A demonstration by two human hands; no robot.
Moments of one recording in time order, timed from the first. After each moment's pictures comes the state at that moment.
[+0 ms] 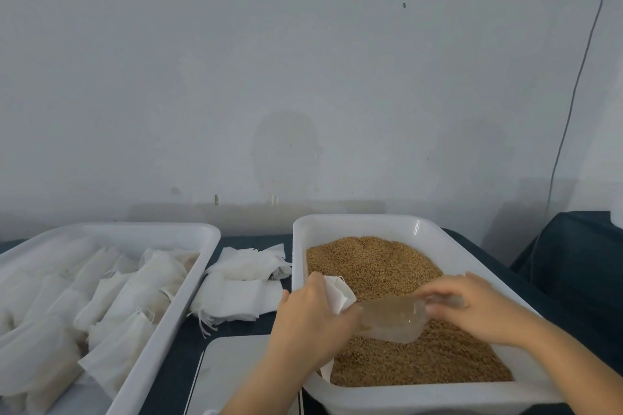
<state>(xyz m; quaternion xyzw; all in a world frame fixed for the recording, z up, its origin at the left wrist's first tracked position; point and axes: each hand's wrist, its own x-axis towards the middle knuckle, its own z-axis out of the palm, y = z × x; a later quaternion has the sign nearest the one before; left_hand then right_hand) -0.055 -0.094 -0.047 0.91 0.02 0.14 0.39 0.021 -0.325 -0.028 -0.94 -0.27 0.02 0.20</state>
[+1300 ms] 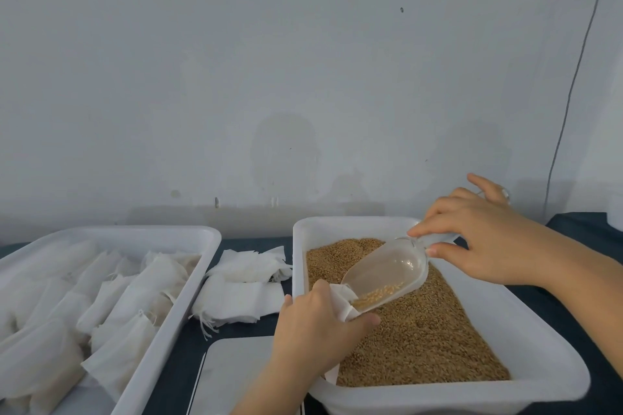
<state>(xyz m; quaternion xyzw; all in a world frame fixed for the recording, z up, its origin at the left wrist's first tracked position) -0.053 -0.097 -0.050 0.94 0.03 0.13 0.32 -0.002 -0.308 0.073 -0.93 -0.31 -0.18 -0.04</state>
